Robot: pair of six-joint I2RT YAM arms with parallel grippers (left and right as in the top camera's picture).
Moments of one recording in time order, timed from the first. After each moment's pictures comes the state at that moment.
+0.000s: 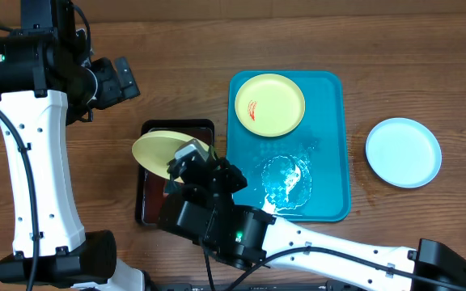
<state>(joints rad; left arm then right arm) 0.07 1.74 2.17 -1.65 0.06 -0.34 1.26 1.64 1.29 -0.48 1.01 0.23</state>
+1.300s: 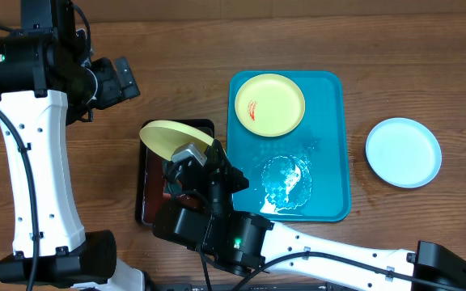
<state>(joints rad) 0.07 1.74 2.17 -1.65 0.06 -0.34 1.29 1.64 1.29 -0.43 1.21 0.14</state>
